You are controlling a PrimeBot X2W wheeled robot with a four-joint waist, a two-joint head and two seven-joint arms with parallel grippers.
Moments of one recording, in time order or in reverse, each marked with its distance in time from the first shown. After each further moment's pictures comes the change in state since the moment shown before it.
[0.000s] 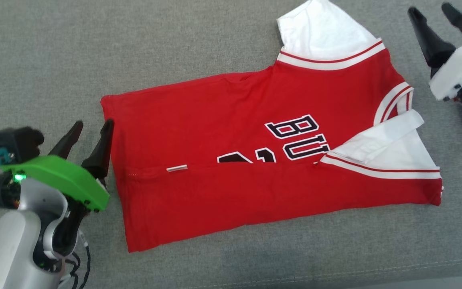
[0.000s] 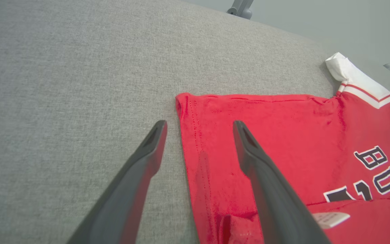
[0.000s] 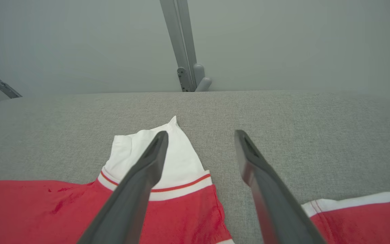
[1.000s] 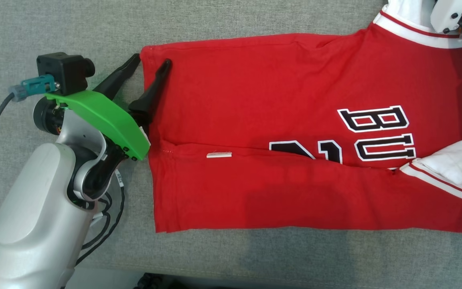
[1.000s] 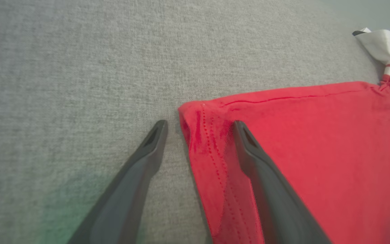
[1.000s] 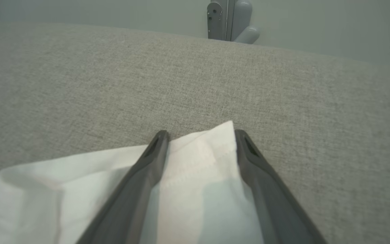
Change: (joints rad) left arm -0.335 -0.128 -0.142 0.200 0.012 -0.158 0.026; right arm -0.383 -0.034 0.193 0.434 -0.113 0.002 -0.094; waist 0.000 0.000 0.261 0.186
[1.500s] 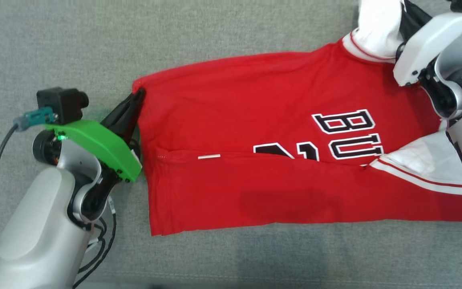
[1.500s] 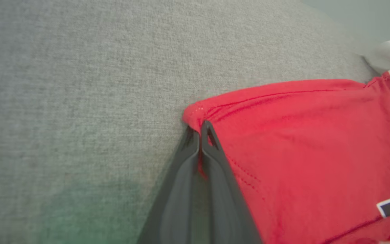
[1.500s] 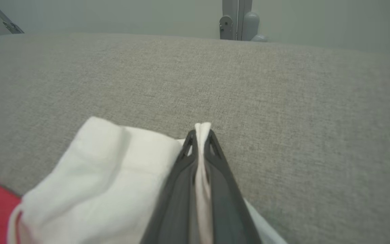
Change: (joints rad) left arm 0.057 0.007 0.009 0.094 -0.014 -0.028 -0.080; right arm 0.114 0.007 0.140 0.020 0.149 -0.002 -0.191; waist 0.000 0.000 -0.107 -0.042
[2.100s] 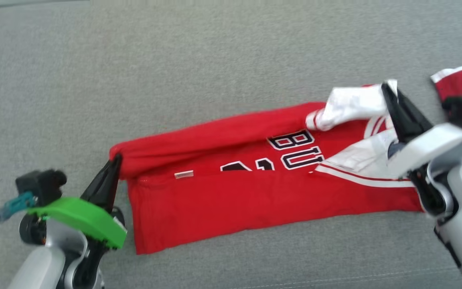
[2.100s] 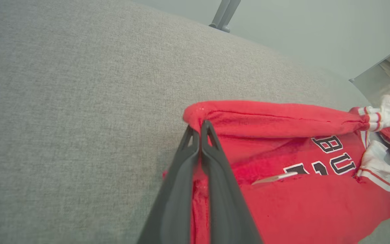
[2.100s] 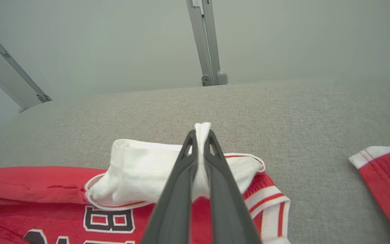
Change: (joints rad) left arm 0.329 0.065 0.057 -0.185 -0.033 0.086 -0.105; right arm 0.437 -0.019 -0.060 -0.265 0.096 0.000 -0.240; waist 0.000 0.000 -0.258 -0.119
